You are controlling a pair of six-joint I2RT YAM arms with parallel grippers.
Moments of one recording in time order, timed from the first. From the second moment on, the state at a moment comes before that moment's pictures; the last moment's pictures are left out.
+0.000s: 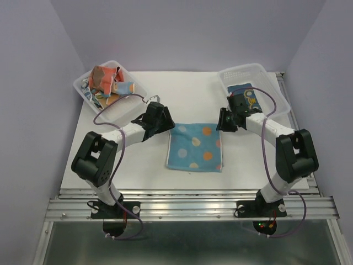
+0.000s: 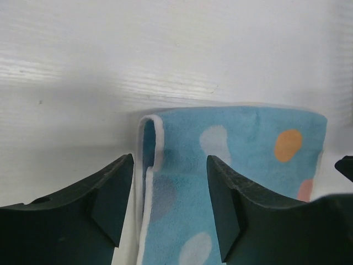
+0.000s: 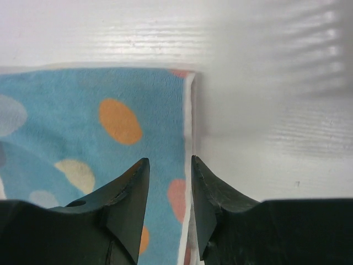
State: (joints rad) left arm -0.52 1.62 0.92 -0.02 -0.09 -0.75; right arm 0.30 1.63 1.07 -0.40 -0.09 0.42
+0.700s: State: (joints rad) left arm -0.46 1.83 1.09 -0.02 0.09 -0.67; right arm 0.30 1.86 1.23 -0.37 -0.01 0.40
